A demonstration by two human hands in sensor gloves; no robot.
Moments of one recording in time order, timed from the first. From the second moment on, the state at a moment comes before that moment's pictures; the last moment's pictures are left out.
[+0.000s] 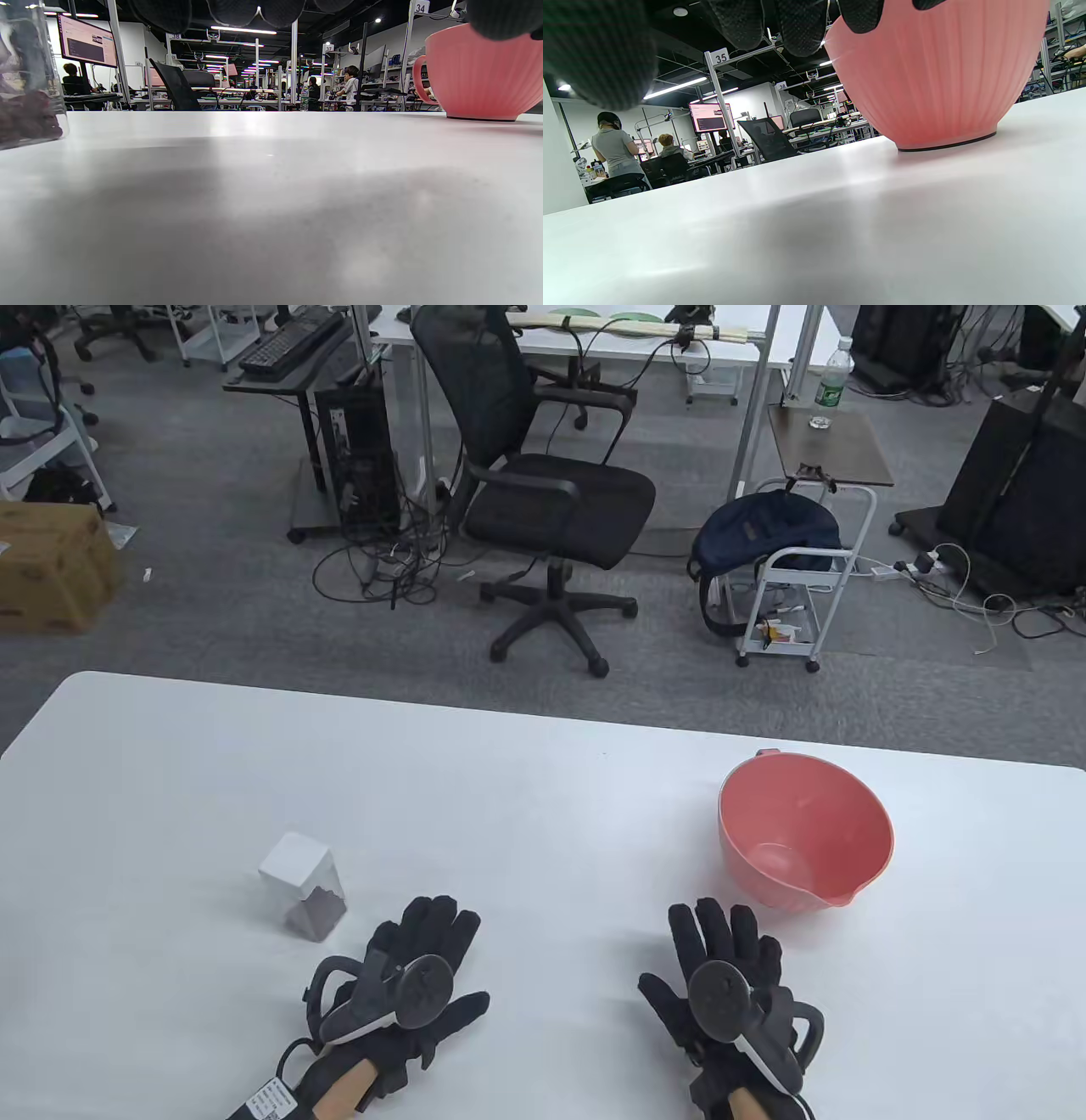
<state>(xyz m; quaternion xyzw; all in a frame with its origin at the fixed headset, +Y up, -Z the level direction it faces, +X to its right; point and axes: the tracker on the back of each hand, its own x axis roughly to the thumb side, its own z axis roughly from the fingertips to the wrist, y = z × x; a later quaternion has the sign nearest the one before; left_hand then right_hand) -0.174 -0.763 -0.342 -0.02 -0.19 0.01 0.98 0.181 -0.747 -0.316 -0.03 -0.10 0.99 0.12</state>
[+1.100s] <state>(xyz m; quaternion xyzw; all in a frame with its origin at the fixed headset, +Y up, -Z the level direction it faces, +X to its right) -0.285 -0.719 -0.354 0.20 0.06 0.13 0.97 0.182 -0.750 -0.313 -0.02 -0.09 0.99 0.14</state>
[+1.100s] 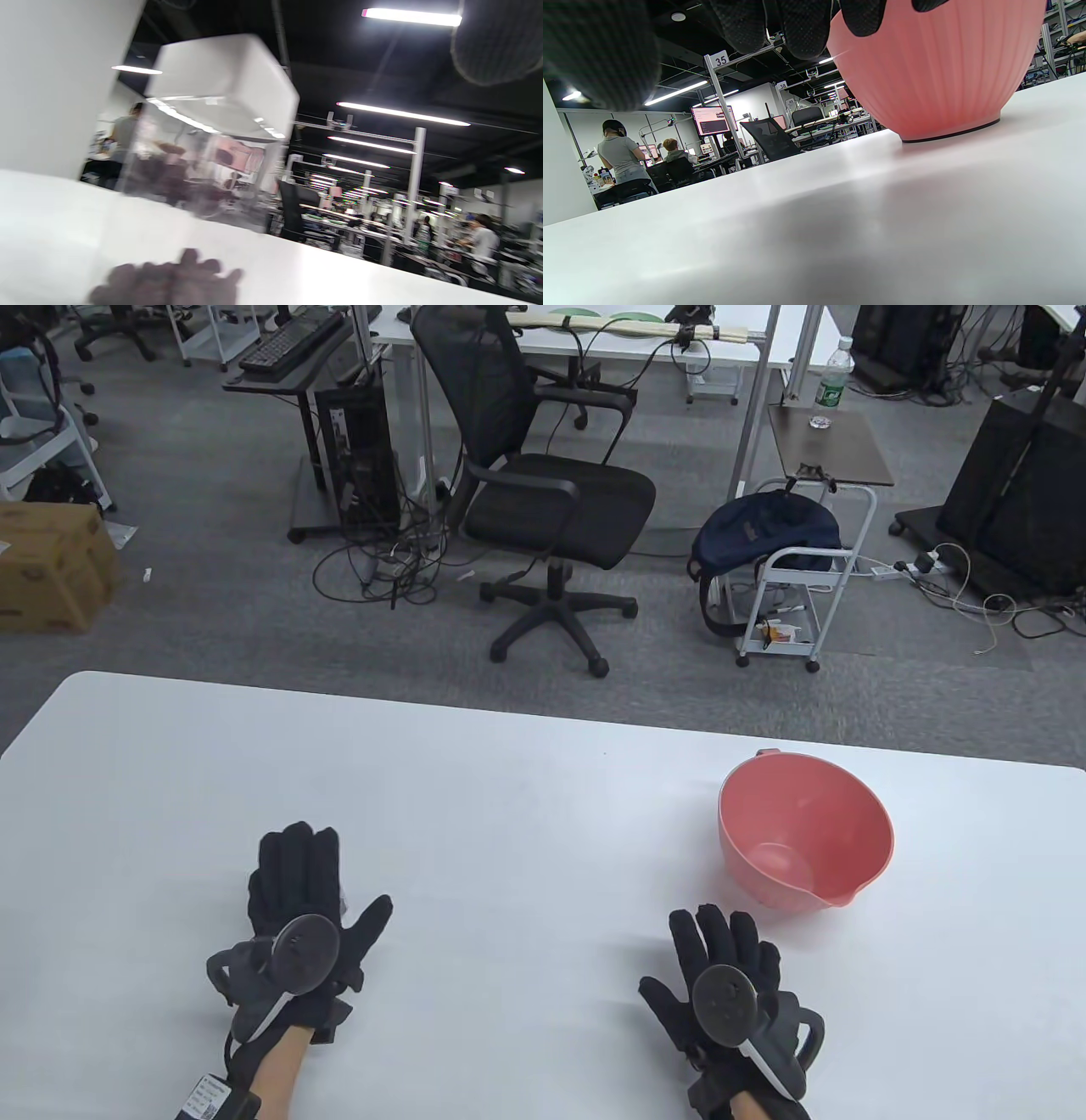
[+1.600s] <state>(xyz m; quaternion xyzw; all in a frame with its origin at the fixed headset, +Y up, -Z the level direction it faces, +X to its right) -0.340 -0.771 -0.374 0.04 0.19 0.36 0.91 0.180 -0.754 -0.311 -0.02 -0.07 0.98 0.16</state>
